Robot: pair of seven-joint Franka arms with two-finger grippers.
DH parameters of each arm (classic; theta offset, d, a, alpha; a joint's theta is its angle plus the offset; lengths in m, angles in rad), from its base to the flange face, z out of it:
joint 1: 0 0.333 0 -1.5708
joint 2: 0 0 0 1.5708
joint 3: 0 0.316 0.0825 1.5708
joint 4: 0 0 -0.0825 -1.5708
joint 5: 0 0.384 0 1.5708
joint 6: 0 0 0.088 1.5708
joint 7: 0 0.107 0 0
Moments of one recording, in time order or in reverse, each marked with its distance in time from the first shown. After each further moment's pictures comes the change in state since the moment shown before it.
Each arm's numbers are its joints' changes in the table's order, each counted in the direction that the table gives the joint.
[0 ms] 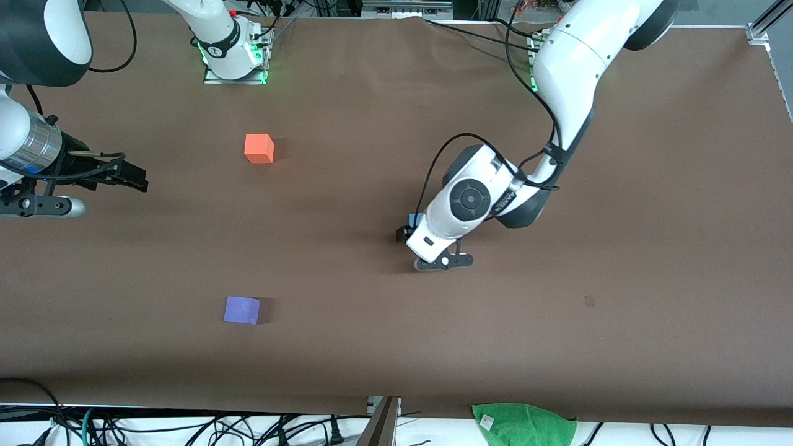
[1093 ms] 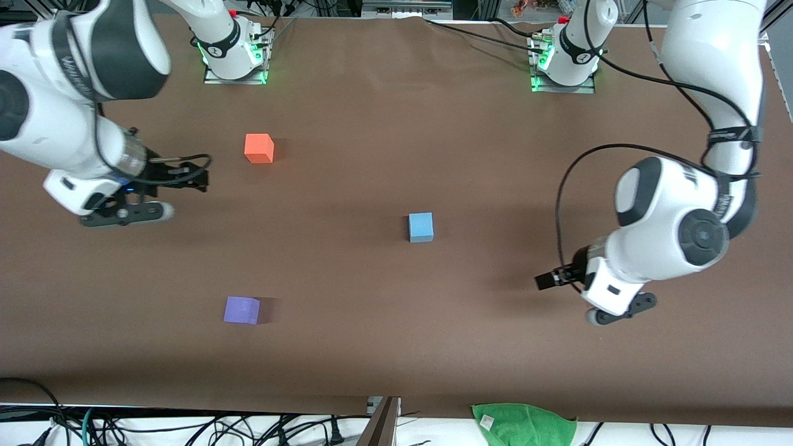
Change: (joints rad) left arm 0.394 -0.164 0.009 0.070 0.001 -0.279 0.250; right arm 0.140 0.078 0.050 -0.001 0.010 0.011 -0.002
